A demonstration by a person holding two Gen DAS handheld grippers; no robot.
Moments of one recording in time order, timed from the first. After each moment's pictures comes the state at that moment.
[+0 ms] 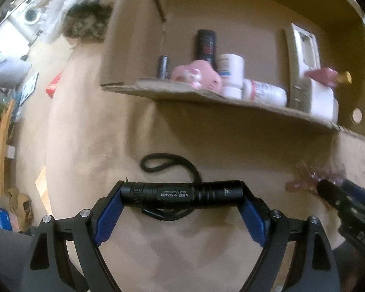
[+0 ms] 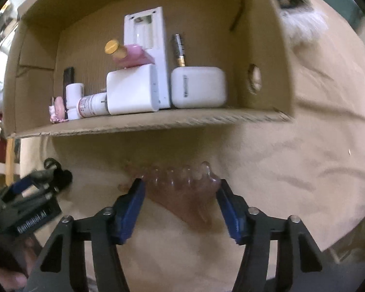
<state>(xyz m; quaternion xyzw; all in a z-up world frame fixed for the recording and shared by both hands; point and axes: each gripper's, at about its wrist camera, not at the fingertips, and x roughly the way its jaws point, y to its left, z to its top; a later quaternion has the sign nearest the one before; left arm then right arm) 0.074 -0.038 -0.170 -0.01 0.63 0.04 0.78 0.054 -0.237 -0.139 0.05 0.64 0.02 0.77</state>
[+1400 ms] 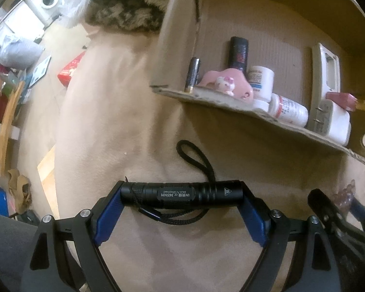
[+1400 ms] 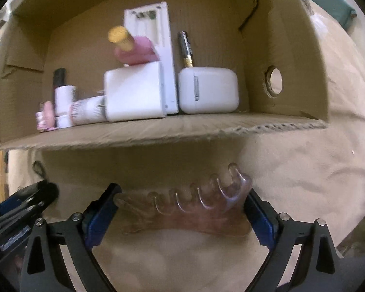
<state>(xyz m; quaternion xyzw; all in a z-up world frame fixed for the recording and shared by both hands) 0.073 -0.010 -0.168 -0.04 0.63 0.08 0.77 0.046 -0.204 -0.126 0.03 0.62 0.00 0.79</state>
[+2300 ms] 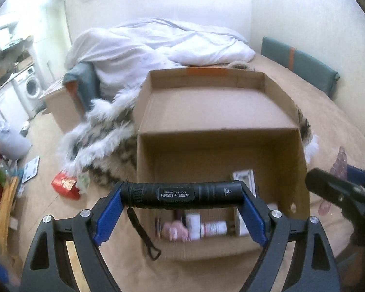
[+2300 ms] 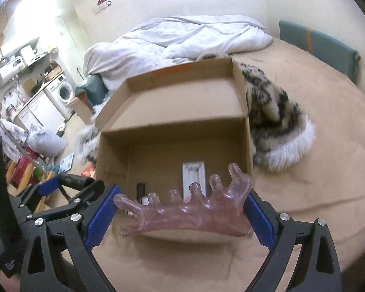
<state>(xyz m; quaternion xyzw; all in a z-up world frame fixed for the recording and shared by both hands) 0.112 -0.048 0.014 0.03 0.40 -0.02 0.92 0.083 -0.236 0.033 0.09 0.41 0.10 0.90</state>
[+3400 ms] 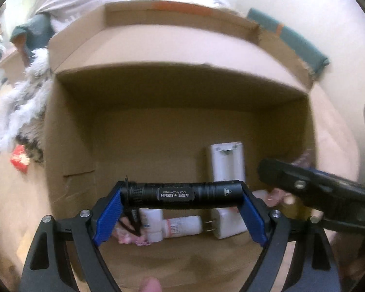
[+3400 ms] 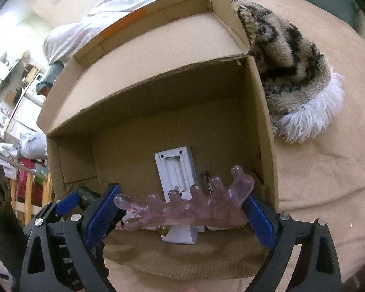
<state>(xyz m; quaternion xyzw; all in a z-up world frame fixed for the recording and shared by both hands) 0.168 -0.072 -0.084 -0.02 0.50 -0.09 0.86 0.160 -0.239 -0.065 0.16 0.53 0.08 0.83</state>
